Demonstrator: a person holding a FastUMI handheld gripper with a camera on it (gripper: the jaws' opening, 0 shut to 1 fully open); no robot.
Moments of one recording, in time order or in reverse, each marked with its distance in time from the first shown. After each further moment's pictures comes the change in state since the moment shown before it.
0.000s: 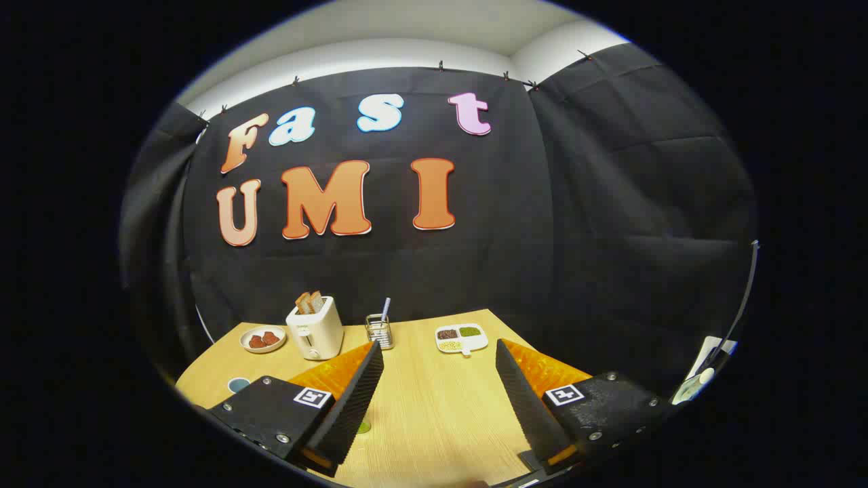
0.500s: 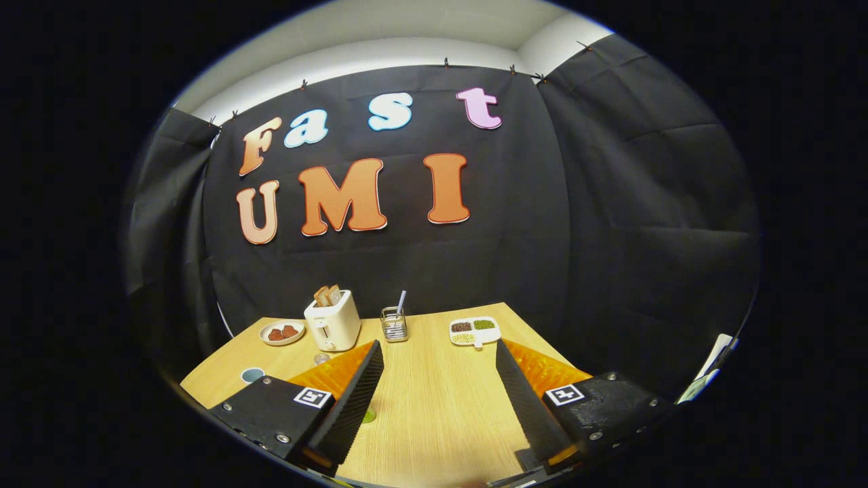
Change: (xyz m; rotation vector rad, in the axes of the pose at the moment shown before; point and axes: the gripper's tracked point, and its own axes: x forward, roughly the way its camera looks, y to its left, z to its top) arm -0.006 -0.019 -0.018 0.021 0.030 0.097
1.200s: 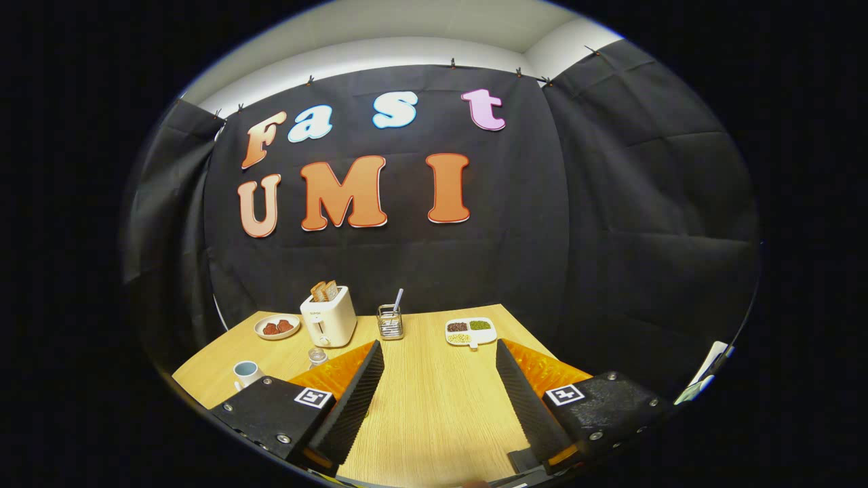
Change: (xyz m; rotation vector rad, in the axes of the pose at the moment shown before) arm 0.000 0.011 -0.006 -0.055 -0.001 -0.008
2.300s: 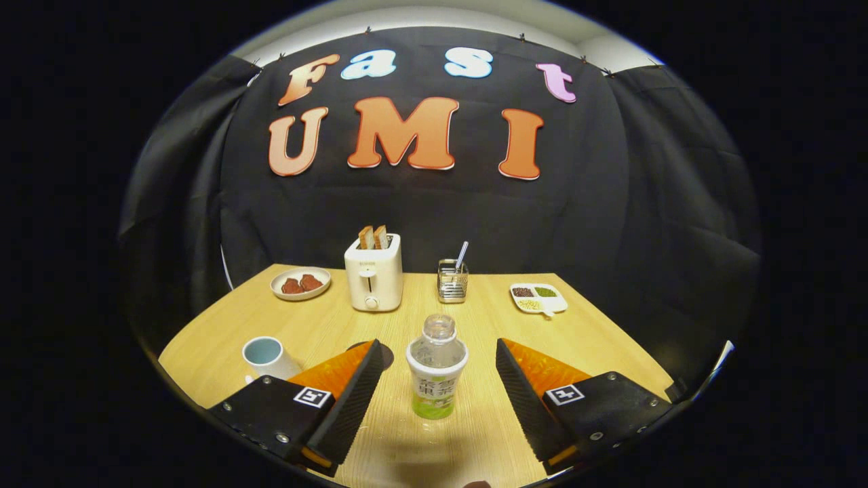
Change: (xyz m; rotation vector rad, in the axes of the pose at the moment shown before) arm 0.076 0.182 -0.109 -0.126 0.173 0.042
